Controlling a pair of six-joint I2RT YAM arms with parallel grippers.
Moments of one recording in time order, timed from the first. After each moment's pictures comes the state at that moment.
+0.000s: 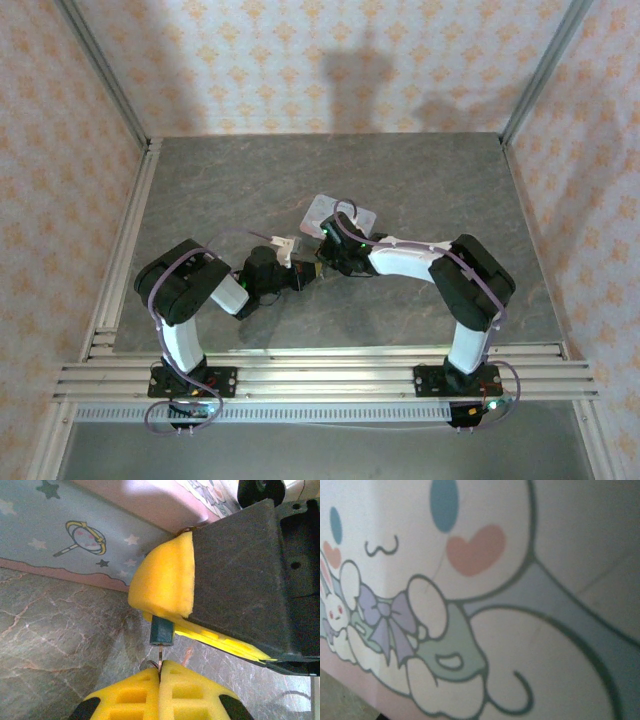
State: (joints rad) left arm -0.55 1.83 0.41 1.00 0.39 -0.64; right arm 0.77 1.79 1.02 -0.15 0.01 1.24
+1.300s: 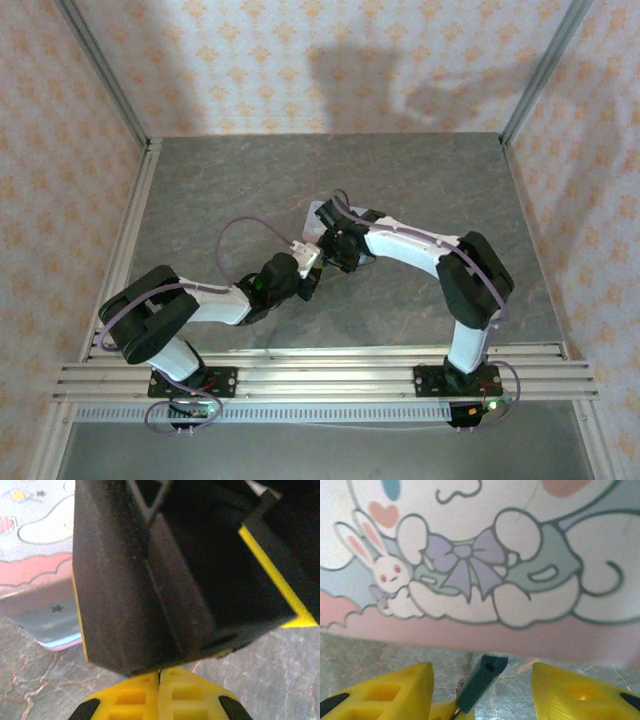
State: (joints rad) left arm -0.77 1.56 0.47 0.57 -0.07 -0.16; right arm 0.75 1.79 1.26 -0.63 -0.11 1.12
